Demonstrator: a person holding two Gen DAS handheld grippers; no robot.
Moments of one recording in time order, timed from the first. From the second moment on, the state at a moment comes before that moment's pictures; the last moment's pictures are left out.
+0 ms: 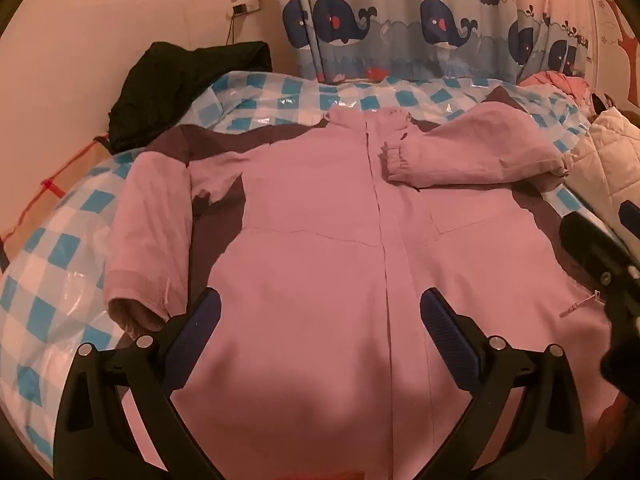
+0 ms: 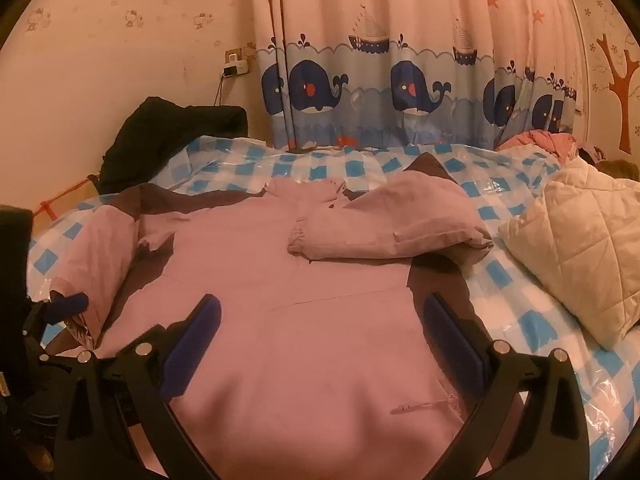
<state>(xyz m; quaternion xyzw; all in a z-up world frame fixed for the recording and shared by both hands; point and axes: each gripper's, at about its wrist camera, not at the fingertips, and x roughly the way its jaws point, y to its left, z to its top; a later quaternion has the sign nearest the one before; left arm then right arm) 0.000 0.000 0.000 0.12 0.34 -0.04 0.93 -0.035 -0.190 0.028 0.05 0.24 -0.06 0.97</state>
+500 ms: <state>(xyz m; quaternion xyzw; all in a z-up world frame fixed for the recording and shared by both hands) 0.005 0.017 -0.007 0.09 0.35 -0.03 0.93 -0.032 -0.178 0.020 0.01 0.25 -0.07 0.97</state>
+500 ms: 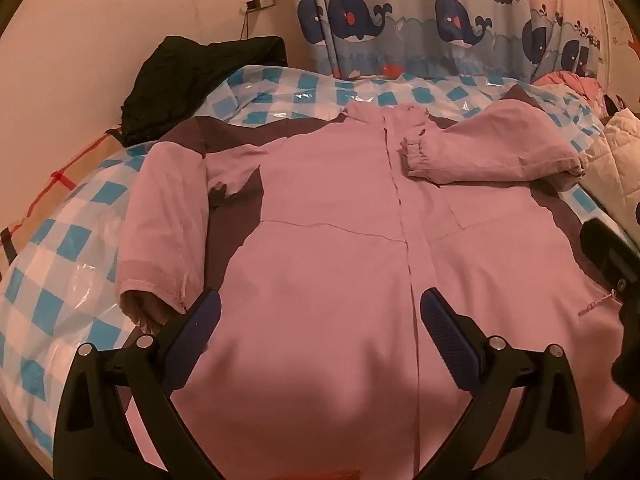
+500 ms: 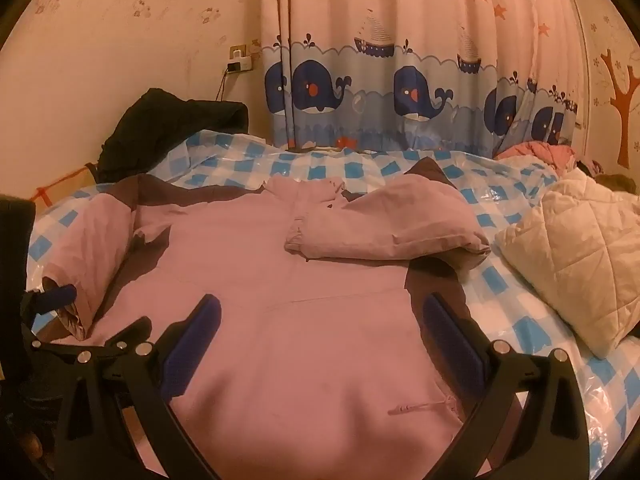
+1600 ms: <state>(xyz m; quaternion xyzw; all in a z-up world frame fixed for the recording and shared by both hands) 0.034 0.026 -0.013 -0.02 0.38 -0.08 0.92 -0.023 -0.183 0.012 0.01 0.27 -0.07 0.96</state>
